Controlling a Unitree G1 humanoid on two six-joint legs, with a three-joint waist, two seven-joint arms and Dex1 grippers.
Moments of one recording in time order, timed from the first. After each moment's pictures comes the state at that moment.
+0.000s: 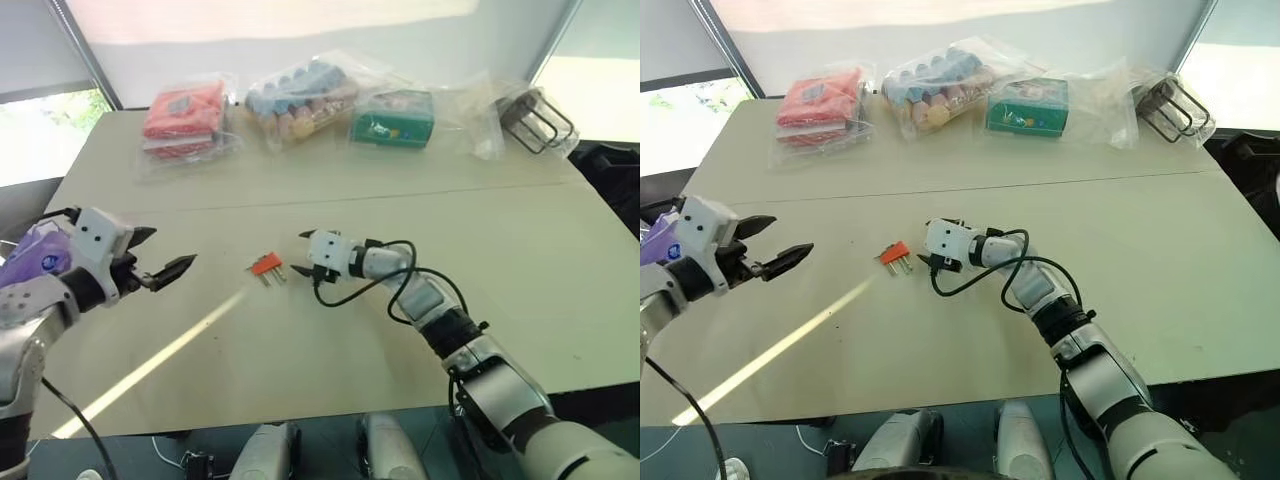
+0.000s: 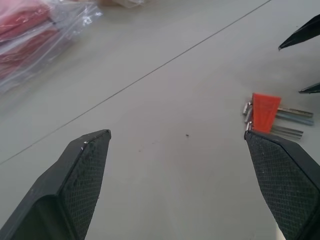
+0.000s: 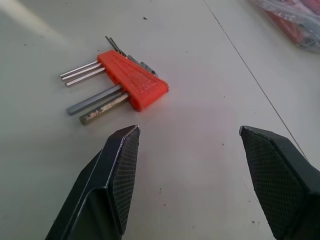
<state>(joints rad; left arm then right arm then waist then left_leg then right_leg) -0.04 0.84 0.38 -0.29 -0.49 0.55 -0.69 -0.74 -0.24 0.42 0.51 -0.20 -0.12 0.66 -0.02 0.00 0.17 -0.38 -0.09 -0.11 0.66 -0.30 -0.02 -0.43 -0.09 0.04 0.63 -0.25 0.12</state>
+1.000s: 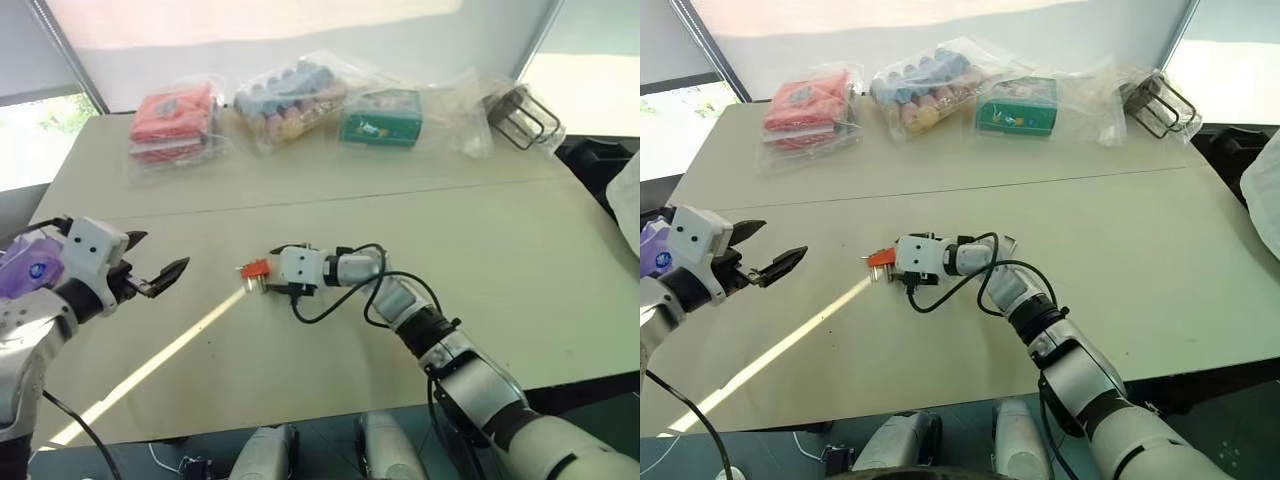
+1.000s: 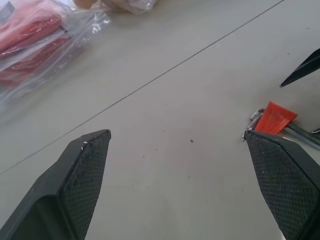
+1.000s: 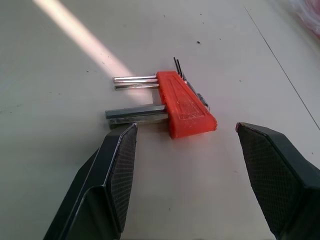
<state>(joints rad) 0.03 0.79 0.43 -0.38 -0.47 0.54 -0.63 -0.77 -0.12 0.46 0.58 -0.25 -0.16 0.77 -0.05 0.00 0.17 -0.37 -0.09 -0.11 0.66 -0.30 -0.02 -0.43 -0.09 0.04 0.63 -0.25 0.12</state>
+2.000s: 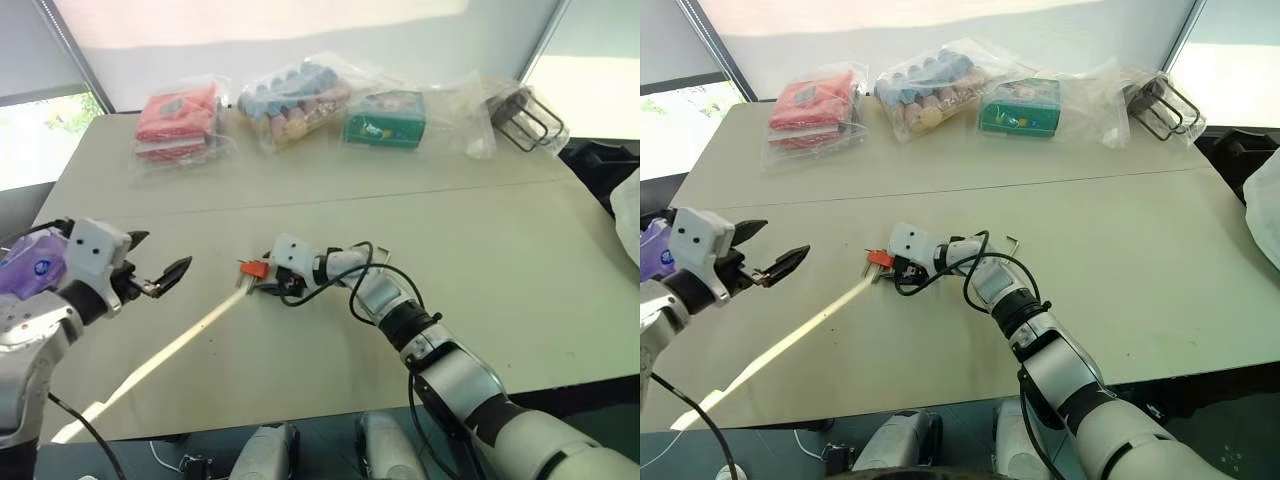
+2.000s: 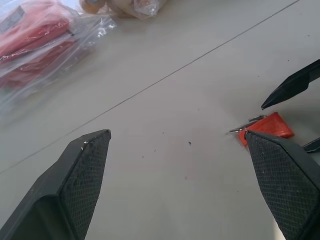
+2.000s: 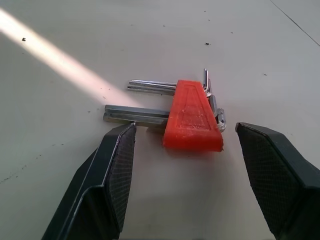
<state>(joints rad) 0.03 0.76 0.43 -0.42 -0.47 0.56 -0.61 -0.83 -0.03 0.39 0.74 -0.15 -0.01 0.81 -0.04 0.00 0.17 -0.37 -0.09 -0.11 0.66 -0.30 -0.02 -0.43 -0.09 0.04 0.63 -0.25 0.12</state>
